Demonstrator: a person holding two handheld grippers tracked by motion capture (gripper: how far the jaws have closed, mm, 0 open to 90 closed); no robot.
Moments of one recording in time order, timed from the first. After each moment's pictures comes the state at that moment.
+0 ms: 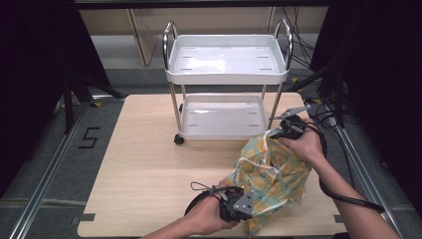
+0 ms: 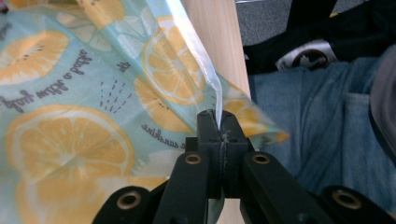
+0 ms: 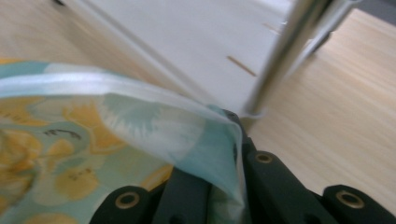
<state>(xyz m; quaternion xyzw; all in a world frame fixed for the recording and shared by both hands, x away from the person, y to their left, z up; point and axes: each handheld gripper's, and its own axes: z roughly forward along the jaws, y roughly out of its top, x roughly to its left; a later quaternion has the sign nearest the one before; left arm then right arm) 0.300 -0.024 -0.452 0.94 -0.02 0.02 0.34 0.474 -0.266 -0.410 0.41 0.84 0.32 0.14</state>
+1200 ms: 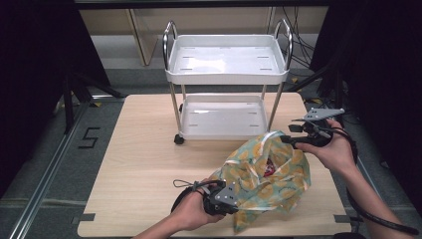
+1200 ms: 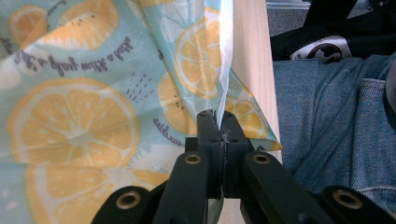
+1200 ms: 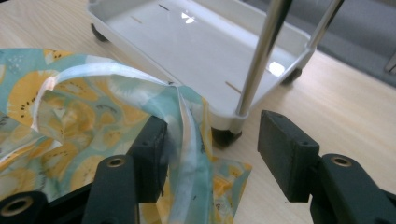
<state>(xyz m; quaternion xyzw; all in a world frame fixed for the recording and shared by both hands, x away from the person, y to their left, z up) 0.314 0.010 -0.460 0.93 0.03 0.01 0.35 0.426 -0.304 -0.366 0.35 0.83 0.39 0.18</state>
